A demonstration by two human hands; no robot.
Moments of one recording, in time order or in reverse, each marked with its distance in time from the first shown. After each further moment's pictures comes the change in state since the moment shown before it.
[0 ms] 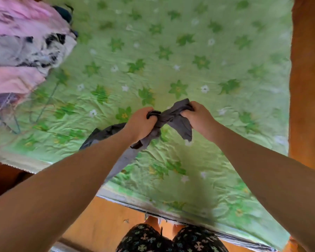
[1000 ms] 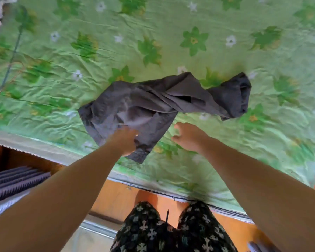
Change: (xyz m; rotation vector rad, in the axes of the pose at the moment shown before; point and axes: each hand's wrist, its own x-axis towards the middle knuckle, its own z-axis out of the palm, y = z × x) left_hand 0.012 -0.223 0.074 0.672 -0.546 -0.224; right_hand 0.055 0.155 0.134 -0.748 -0.440 0.033
